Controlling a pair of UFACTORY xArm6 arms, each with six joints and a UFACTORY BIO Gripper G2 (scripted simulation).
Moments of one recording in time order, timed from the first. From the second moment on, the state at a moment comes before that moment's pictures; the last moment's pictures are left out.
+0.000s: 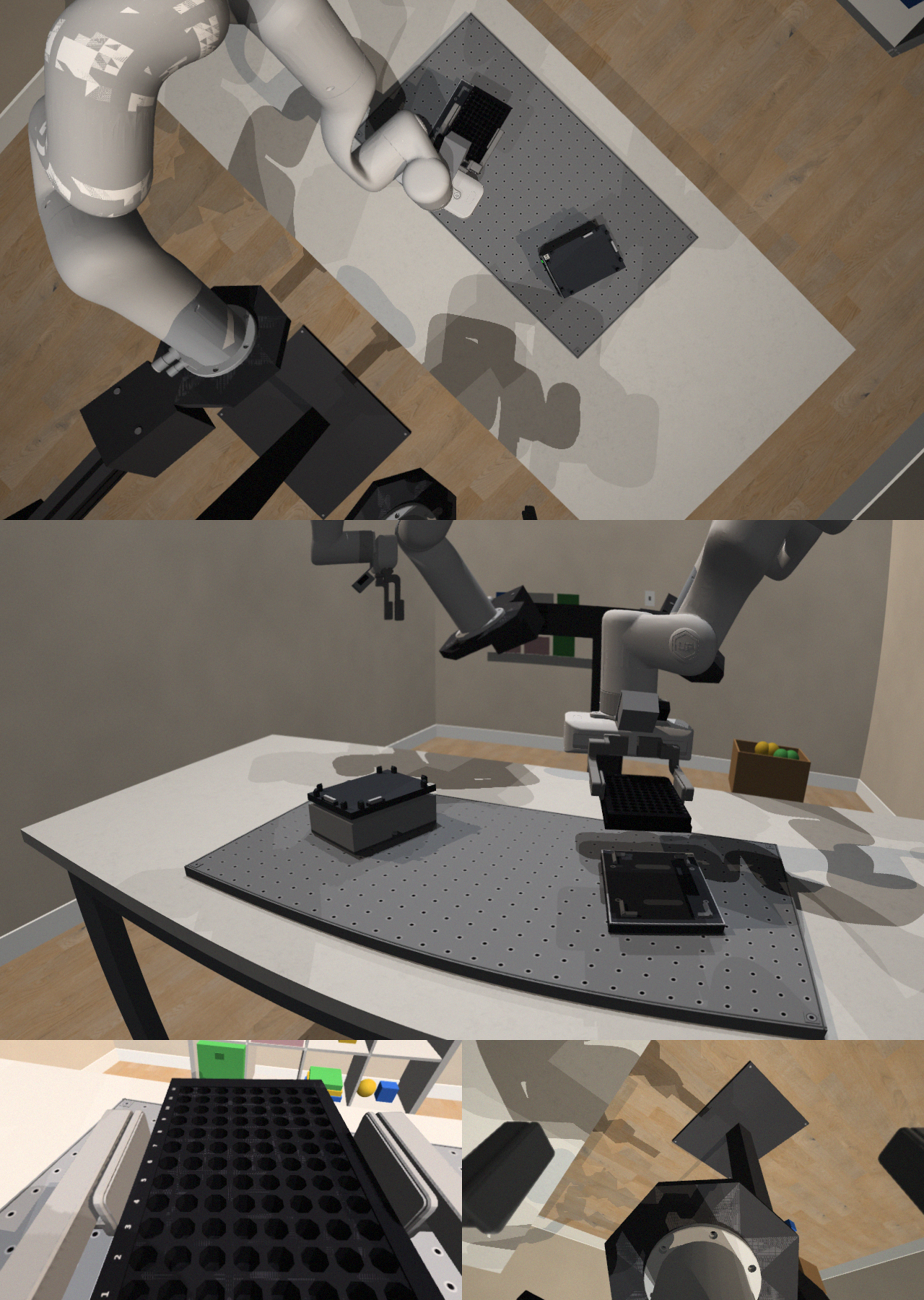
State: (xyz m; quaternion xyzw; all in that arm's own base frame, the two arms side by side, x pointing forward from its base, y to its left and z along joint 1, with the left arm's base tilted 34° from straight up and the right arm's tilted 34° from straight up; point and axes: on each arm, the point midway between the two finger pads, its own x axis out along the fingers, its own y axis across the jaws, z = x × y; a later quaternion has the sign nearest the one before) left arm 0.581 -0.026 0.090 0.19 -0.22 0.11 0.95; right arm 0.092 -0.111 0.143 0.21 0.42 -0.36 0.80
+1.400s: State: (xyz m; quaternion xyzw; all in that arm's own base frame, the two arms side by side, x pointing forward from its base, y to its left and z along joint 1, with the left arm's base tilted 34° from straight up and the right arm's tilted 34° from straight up) left arm 0.583 0.005 0.102 0.19 -0.22 0.11 0.95; right arm 0.092 -0.111 0.143 0.21 0.42 -0.36 0.80
